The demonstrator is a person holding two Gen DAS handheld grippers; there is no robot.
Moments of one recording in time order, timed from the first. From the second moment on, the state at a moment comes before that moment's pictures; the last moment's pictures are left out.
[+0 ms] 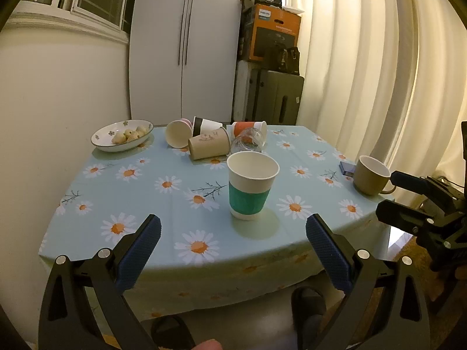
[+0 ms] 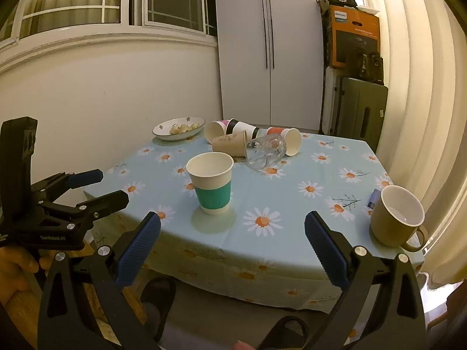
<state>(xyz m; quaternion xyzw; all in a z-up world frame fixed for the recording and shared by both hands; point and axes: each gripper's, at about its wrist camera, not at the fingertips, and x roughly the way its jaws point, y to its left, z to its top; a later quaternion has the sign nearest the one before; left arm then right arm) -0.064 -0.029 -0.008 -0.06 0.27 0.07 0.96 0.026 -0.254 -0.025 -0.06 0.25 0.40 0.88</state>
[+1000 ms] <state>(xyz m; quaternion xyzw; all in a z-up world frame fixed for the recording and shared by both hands) -0.065 -0.028 -0.009 -0.08 0.27 0.07 0.96 0.029 -0.252 -0.031 -0.06 0.25 0.40 0.88</state>
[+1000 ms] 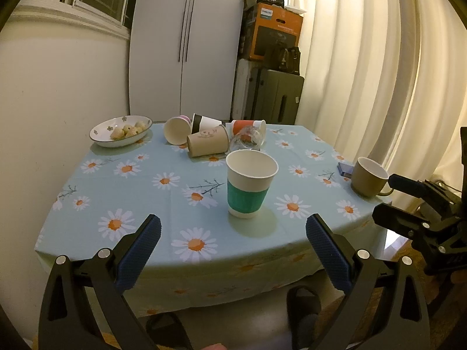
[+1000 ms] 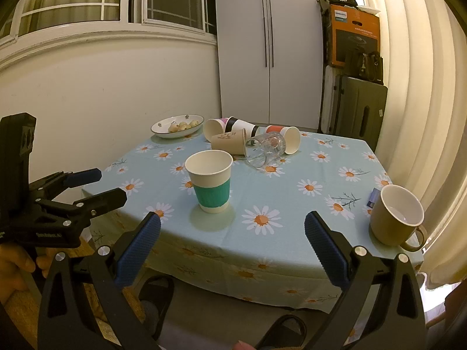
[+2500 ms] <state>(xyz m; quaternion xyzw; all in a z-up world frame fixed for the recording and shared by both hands) -0.063 -0.027 -0.010 -0.09 0.28 0.07 0.95 0.031 -0.250 -0.032 -0.08 0.25 0.40 0.88</state>
